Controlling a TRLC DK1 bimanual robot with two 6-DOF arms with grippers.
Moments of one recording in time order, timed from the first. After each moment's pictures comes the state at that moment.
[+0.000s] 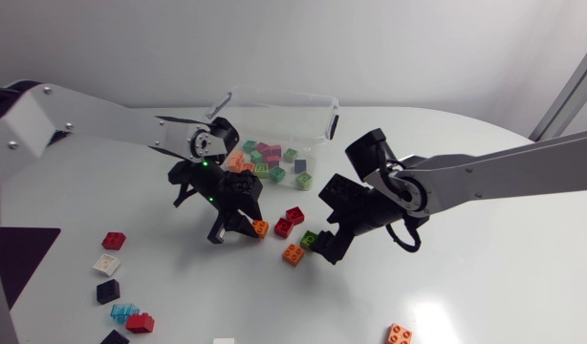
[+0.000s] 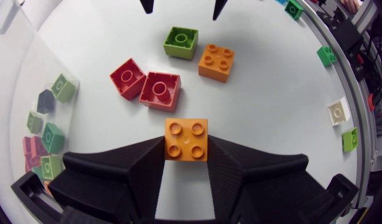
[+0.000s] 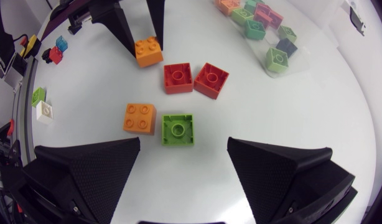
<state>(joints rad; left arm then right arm) -0.36 2.09 1.36 -0.71 0.49 1.44 0.51 1.76 0.90 -0.22 -0.27 -0.40</state>
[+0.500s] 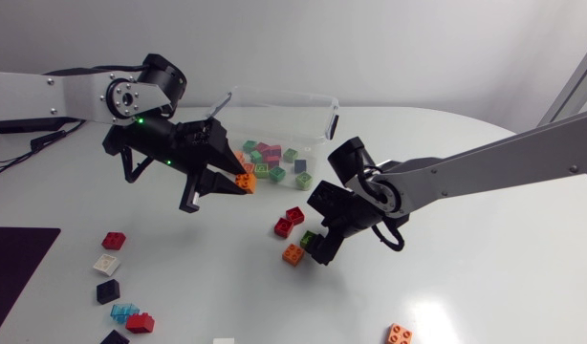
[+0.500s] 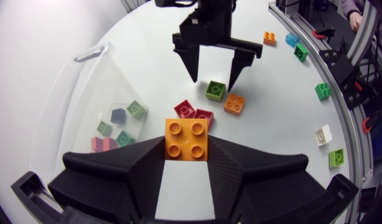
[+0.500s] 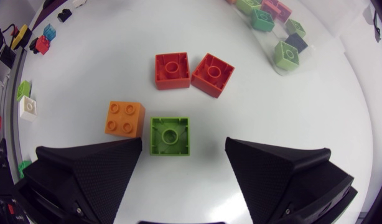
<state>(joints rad) -0.27 1.75 1.28 -0.67 0.61 1.35 0.54 1.88 0.96 -0.21 -0.20 -0.41</state>
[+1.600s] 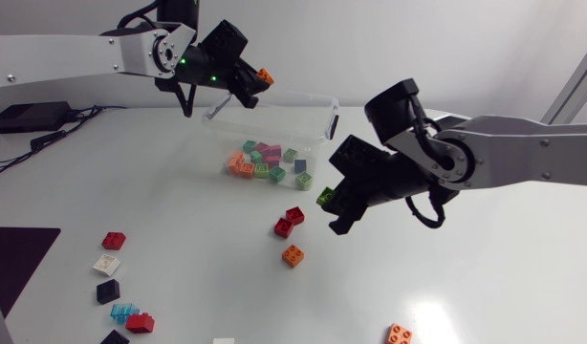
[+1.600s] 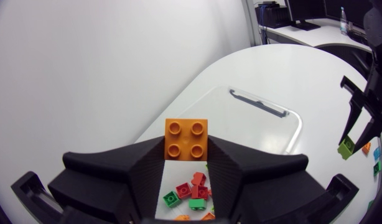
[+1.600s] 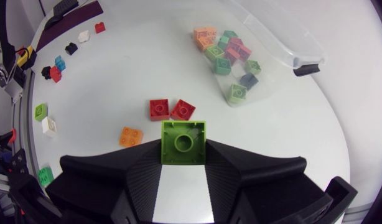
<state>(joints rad) -0.27 2.07 1.78 -0.21 0.42 0.61 0.51 1.56 0.97 -0.35 -0.19 -0.42</state>
